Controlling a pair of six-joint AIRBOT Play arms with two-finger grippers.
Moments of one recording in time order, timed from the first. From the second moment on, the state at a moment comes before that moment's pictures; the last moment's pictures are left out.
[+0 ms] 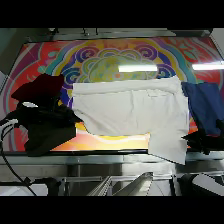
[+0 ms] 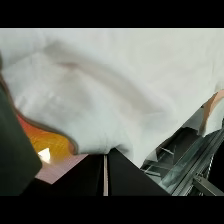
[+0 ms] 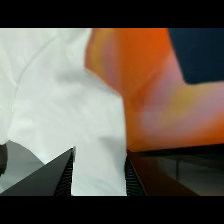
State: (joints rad) left arm 0.16 -1.59 0.85 0.61 -1.20 -0.85; right arm -0.93 -1.24 0.44 -0.86 1.27 0.96
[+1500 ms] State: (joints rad) left arm 0.16 -1.59 0.85 0.61 -1.23 -0.85; right arm -0.93 -1.00 0.32 -1.01 1.43 1.47
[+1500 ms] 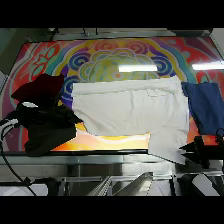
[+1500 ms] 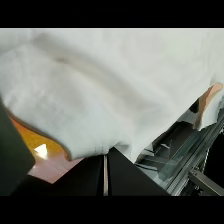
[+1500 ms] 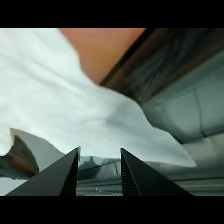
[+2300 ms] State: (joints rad) left arm 0.16 -1.59 0.85 0.61 -1.24 -0.83; right arm -0.92 -0.96 0.33 -1.14 1.49 1.57
